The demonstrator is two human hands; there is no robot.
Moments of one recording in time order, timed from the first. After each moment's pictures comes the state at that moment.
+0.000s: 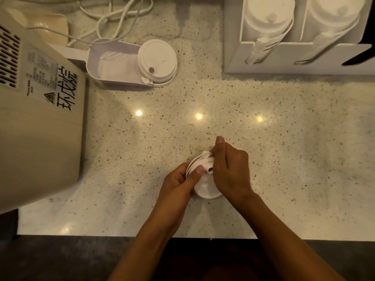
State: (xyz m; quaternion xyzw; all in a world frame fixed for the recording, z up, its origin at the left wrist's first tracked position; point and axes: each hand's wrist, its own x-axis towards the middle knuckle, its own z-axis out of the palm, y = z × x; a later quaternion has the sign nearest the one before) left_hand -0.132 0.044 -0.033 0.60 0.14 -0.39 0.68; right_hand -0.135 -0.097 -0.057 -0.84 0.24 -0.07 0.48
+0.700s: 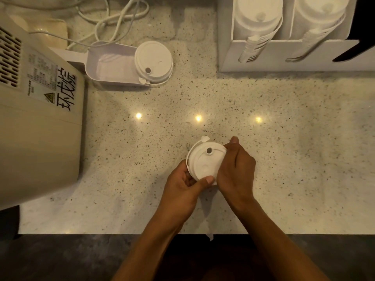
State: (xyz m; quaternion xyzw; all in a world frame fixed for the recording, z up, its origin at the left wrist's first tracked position) left_hand -0.143 0.034 -0.032 0.62 0.11 -0.35 0.69; right_hand -0.148 -0.094 -0.057 -0.78 0.41 -0.07 0.47
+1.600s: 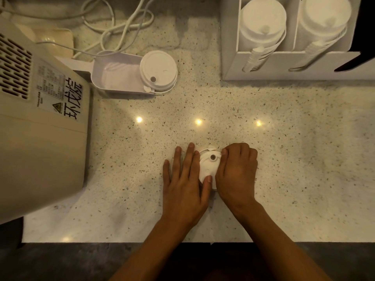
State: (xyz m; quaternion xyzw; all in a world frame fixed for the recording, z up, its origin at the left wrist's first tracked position) left_hand -0.141 0.037 -0.069 0.95 -0.20 -0.14 0.17; right_hand -0.147 -0.097 -0.067 -0.93 0.27 -0.08 0.21
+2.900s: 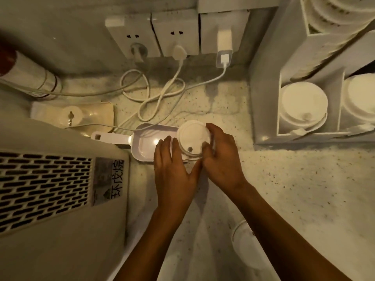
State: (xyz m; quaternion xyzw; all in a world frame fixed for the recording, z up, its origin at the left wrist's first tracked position) left_hand 0.071 0.051 -0.029 0.96 -0.05 -0.08 0.25; right_hand 0.066 -0.072 -0.039 -0.84 0.24 0.00 0.49
